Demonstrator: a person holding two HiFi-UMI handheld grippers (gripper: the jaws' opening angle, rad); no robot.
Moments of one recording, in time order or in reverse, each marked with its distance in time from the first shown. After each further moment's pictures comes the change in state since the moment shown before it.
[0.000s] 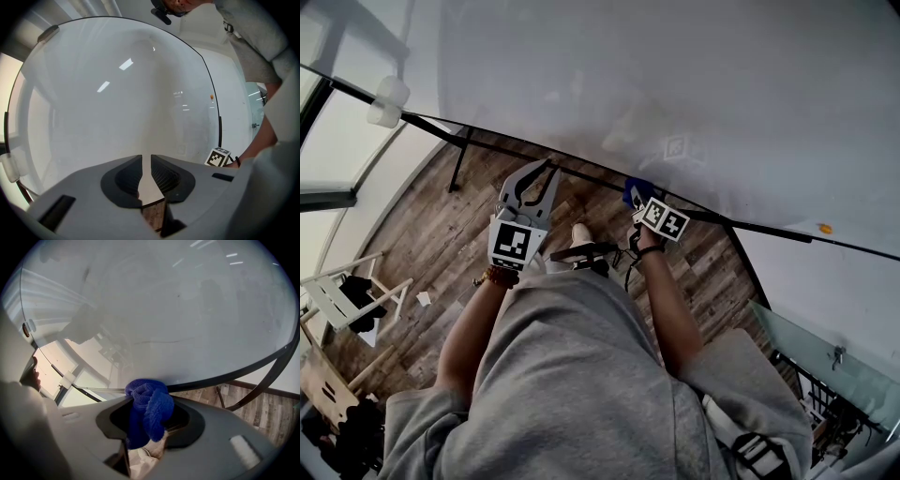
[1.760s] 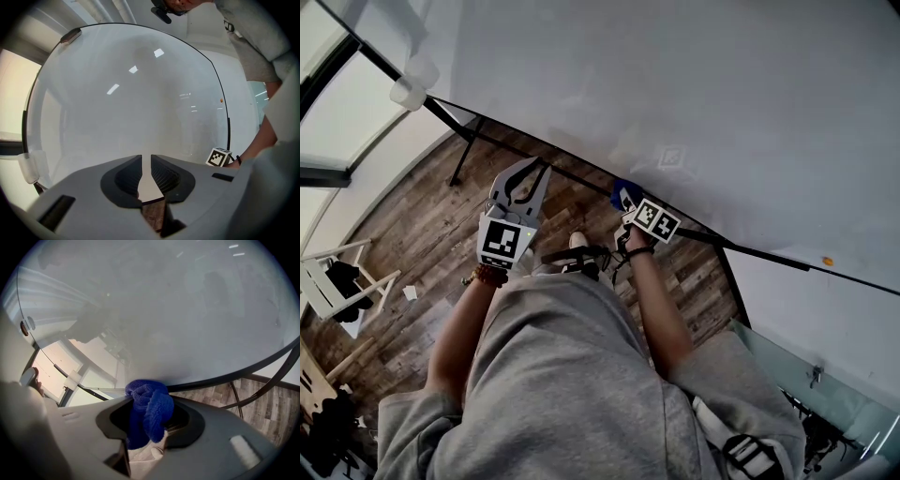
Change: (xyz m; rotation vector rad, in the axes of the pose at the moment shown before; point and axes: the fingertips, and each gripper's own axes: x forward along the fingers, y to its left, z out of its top) left arm -0.056 0.103 -0.018 -0.030 -0.023 0.086; right arm 0.051 0.102 -0.023 0.025 0.040 0.055
